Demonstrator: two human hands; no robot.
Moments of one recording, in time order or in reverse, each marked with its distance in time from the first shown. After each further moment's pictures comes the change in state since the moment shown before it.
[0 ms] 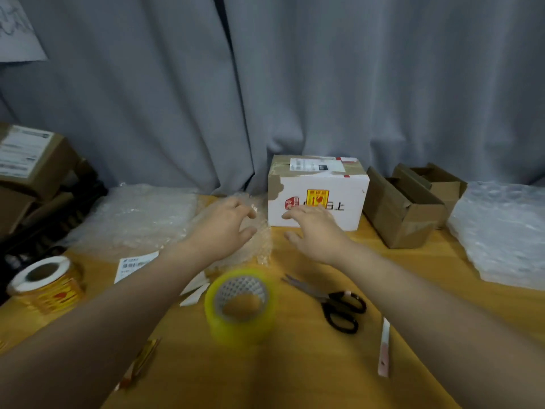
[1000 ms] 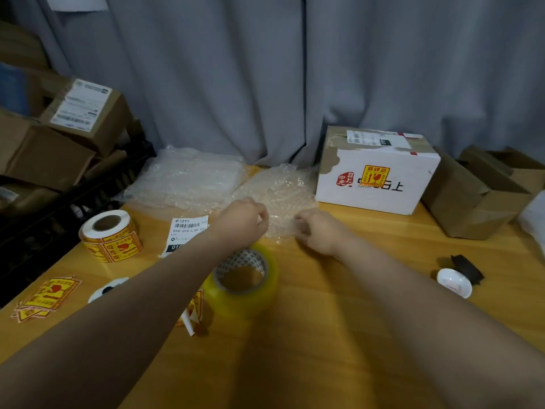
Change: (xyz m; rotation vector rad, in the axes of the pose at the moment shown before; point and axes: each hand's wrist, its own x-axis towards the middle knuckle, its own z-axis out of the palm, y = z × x) left_hand -0.044 -0.064 0.020 -0.041 -0.113 -0.206; right_hand 0.035 -0.040 0.089 0.057 -0.245 0.059
